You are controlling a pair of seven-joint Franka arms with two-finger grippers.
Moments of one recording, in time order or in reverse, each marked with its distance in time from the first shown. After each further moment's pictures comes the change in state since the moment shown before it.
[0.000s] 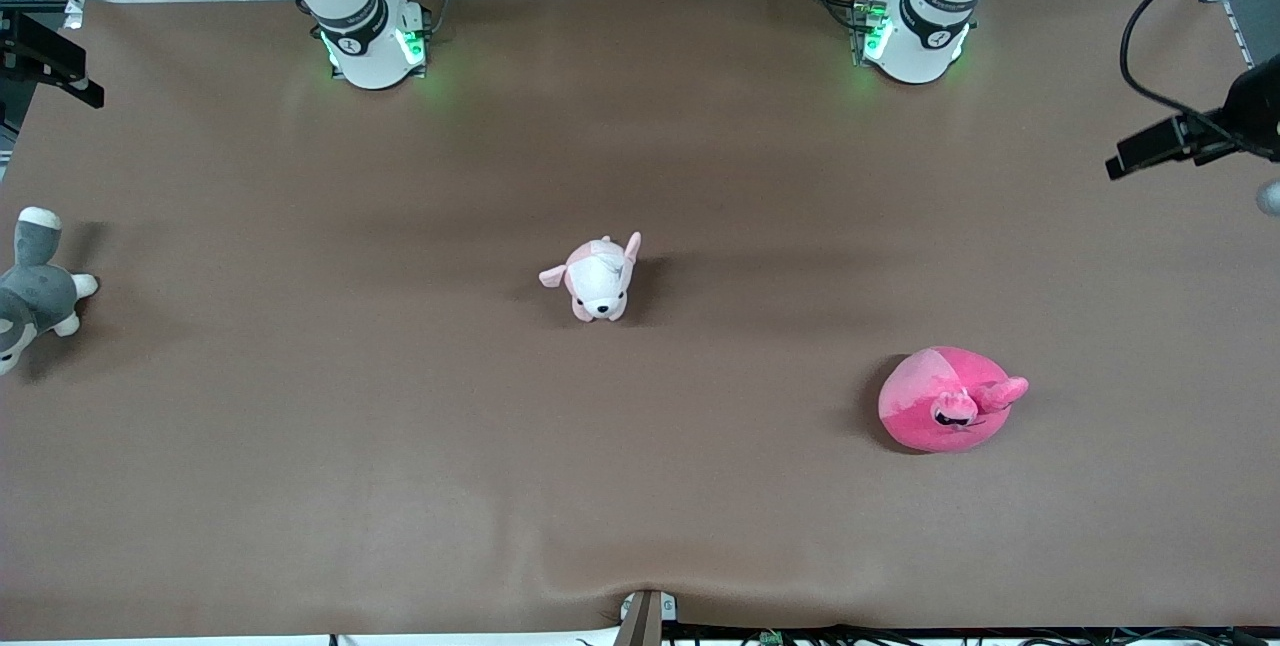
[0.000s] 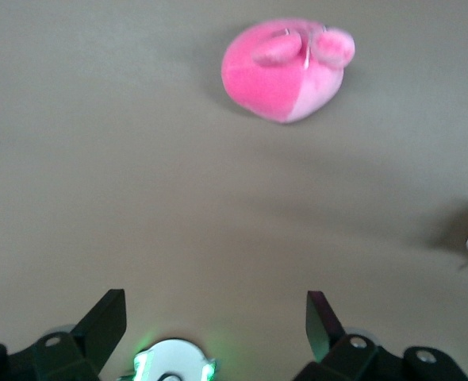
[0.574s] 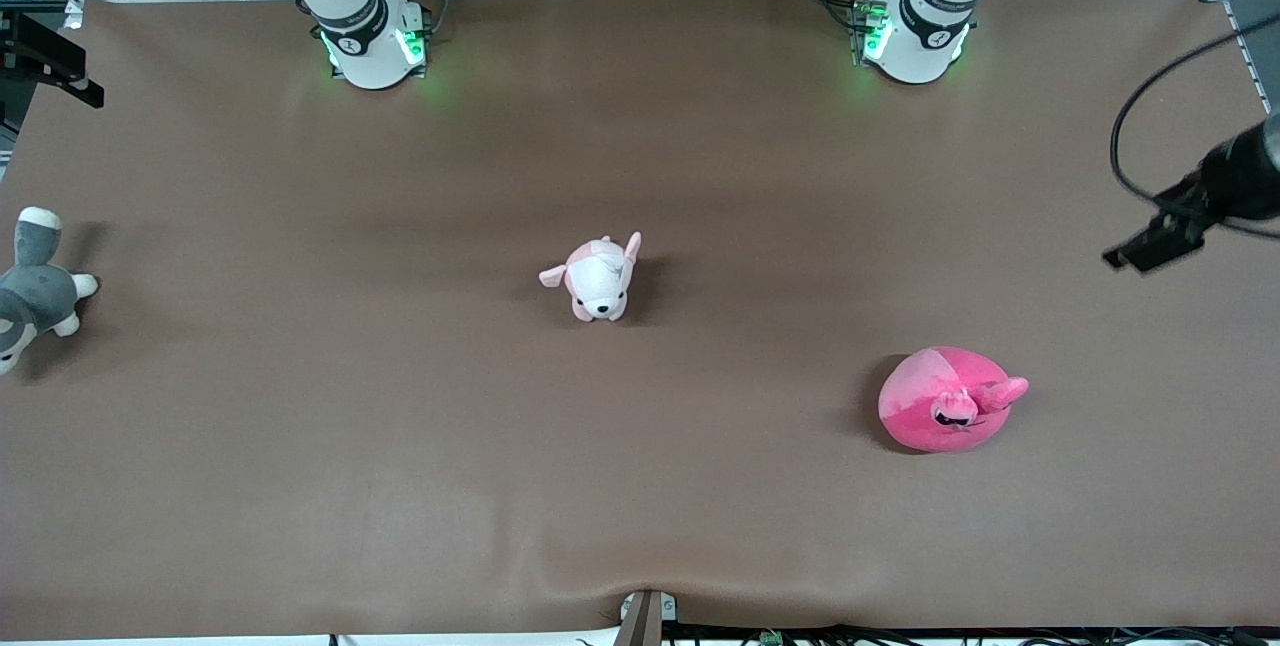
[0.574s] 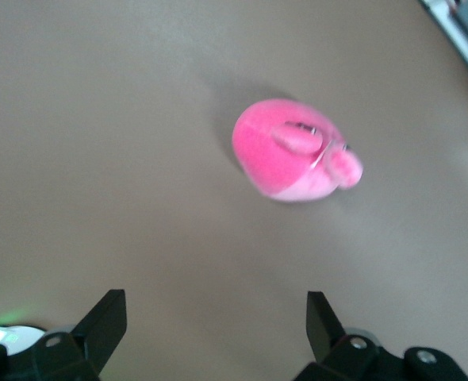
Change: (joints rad) left arm -0.013 0.105 -0.007 0.011 -0.002 0.168 -0.603; right arm 0.000 0.000 0.000 0.000 0.000 0.000 0.000
